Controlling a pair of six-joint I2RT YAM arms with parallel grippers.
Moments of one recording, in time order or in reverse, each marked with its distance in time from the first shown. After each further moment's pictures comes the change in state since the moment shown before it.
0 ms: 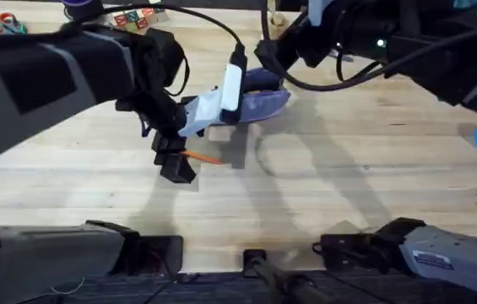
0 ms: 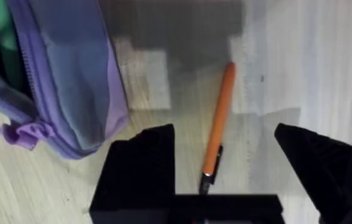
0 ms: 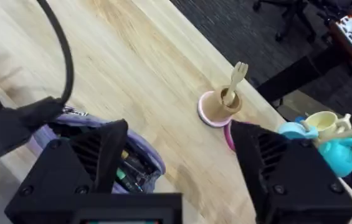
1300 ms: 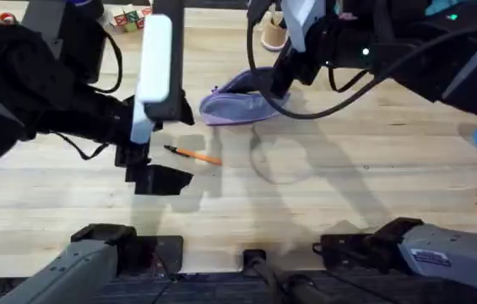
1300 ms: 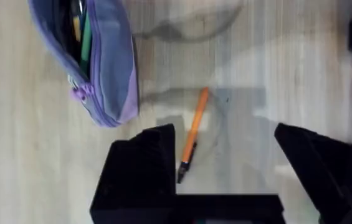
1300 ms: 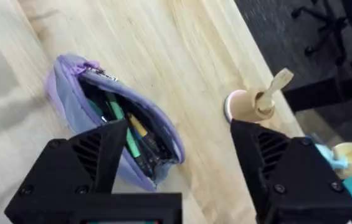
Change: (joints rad) left arm 0.199 -0.426 0.000 -0.231 0.269 0.051; right arm 0.018 0.052 0.000 -0.088 -0.103 -0.210
